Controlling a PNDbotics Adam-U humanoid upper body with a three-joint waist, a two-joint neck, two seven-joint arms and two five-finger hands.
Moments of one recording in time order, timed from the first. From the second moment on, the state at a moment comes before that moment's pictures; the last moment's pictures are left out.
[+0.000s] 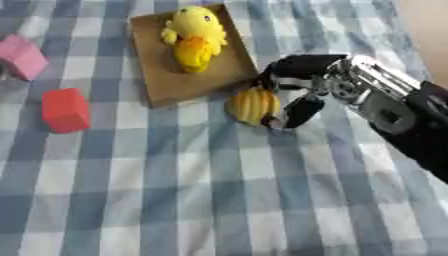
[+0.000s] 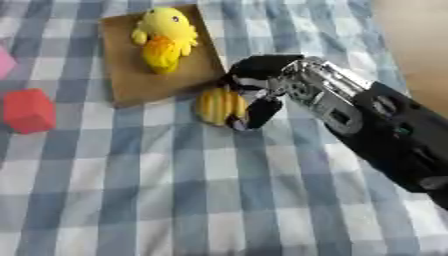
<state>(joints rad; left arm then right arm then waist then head) -0.95 0.63 -0.14 -1.33 0.27 -0.01 0.21 -0.75 -0.77 0.53 -1.66 0.58 0.08 0.56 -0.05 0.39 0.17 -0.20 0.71</state>
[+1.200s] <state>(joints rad) -0.95 0.63 -0.14 -1.33 0.27 -0.01 0.21 -0.98 -0.75 0.43 -1.64 0.50 0.20 0.58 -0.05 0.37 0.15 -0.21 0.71</state>
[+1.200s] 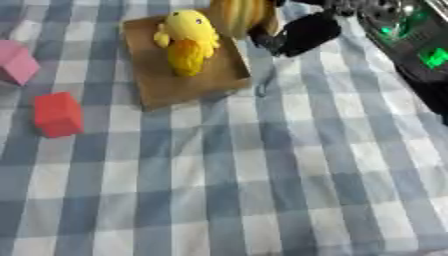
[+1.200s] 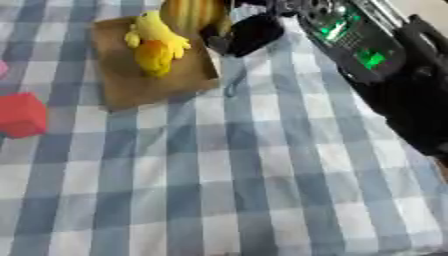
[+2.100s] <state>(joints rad) -0.97 0.63 -0.15 -1.35 0.27 -0.01 0.20 -1.10 -0.52 0.44 -1.19 0.75 0.01 0.56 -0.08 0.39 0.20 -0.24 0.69</state>
